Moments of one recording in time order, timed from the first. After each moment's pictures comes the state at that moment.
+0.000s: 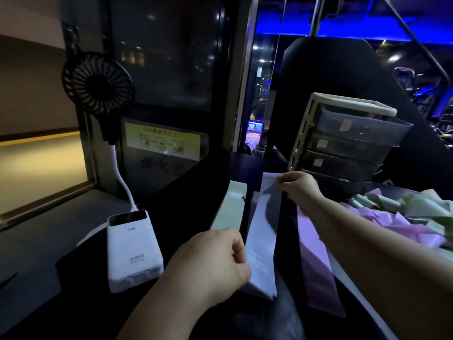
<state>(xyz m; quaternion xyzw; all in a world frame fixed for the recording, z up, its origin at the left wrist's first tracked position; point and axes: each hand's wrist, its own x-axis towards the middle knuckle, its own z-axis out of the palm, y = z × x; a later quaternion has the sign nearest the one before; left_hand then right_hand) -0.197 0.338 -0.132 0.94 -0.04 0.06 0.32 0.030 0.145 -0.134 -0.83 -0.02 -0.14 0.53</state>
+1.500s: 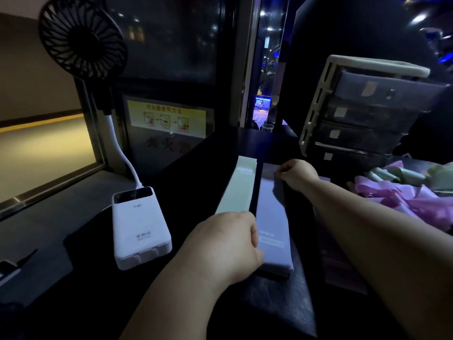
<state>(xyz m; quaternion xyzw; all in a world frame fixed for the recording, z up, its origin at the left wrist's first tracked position) -0.184 0.334 -0.144 0.97 -0.04 0.02 0.25 0.045 0.165 -0.163 -0.95 -0.01 -0.10 0.30</state>
